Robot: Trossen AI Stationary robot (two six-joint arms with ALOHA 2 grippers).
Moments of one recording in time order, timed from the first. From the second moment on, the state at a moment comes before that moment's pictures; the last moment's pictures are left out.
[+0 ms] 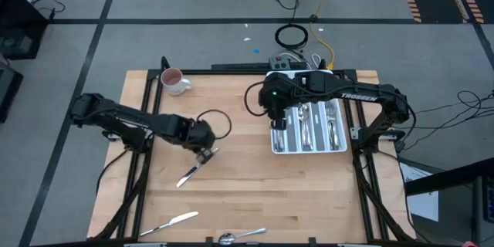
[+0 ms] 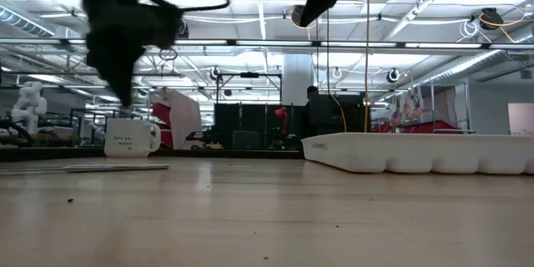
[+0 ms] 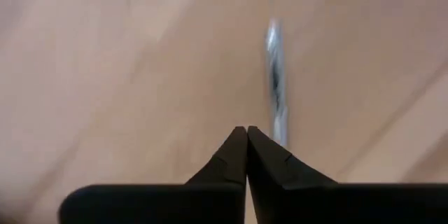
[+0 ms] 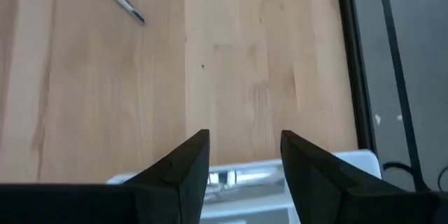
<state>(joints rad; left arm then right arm) -0.15 1.38 0.93 -0.93 -0.11 -0.83 -0.13 1.67 1.73 -1.05 0.12 -0.14</state>
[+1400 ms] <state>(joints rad) -0.57 1.70 0.81 -0.74 0.11 -1.22 -0.13 1.68 1.55 -0.96 0.10 -0.14</state>
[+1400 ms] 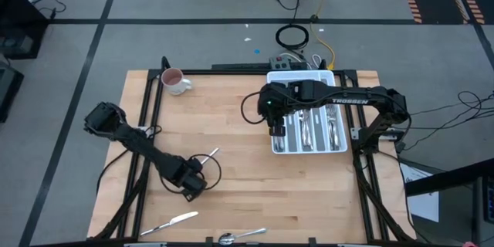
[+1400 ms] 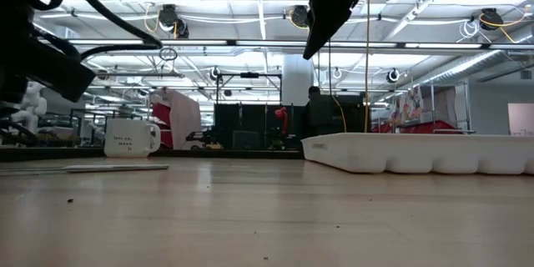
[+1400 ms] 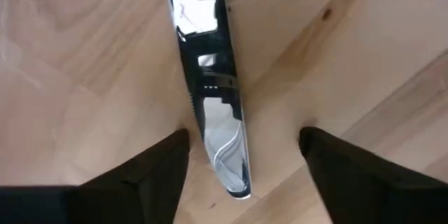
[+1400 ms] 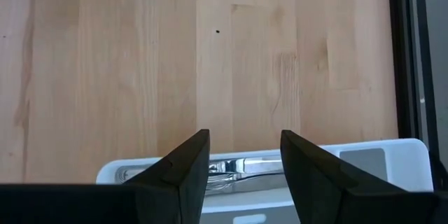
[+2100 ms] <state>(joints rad) -0.52 1.66 0.87 -0.84 0.03 -1.03 -0.13 1.68 1.55 -0.96 0.10 -0.06</state>
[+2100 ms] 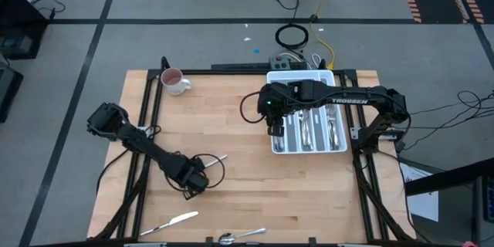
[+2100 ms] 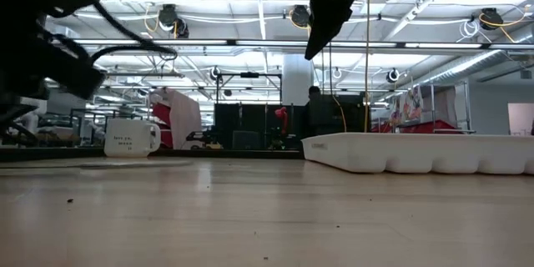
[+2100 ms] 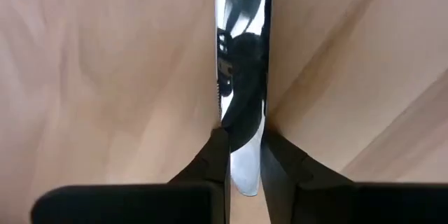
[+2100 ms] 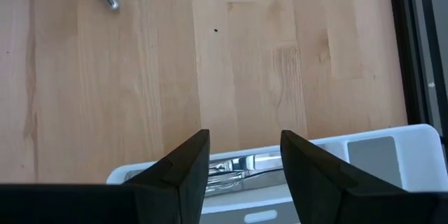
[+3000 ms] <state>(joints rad) -0.07 1.57 1.14 -0.67 -0.12 -0.83 -0.16 1.38 1.56 -1.05 0.24 0.09</state>
